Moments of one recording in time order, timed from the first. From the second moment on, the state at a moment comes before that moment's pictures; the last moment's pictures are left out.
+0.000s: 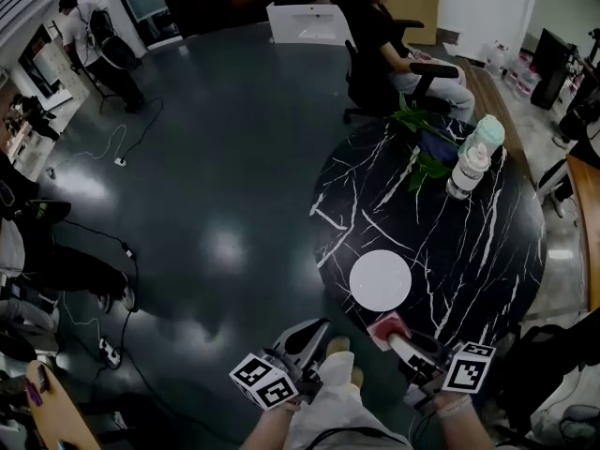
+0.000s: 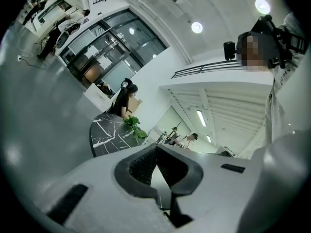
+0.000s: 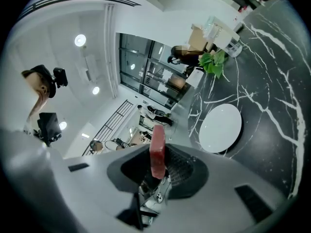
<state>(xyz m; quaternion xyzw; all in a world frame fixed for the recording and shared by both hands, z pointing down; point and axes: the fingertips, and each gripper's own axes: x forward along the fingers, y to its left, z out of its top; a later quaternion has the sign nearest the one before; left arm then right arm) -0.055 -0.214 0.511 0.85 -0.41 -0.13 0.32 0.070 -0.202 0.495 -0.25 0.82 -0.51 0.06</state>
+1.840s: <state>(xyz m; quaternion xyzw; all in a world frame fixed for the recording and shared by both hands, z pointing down) -0.043 -0.306 0.564 0.85 -0.37 -0.12 0.34 0.063 -0.310 0.592 -0.37 0.85 -0.27 -0.27</state>
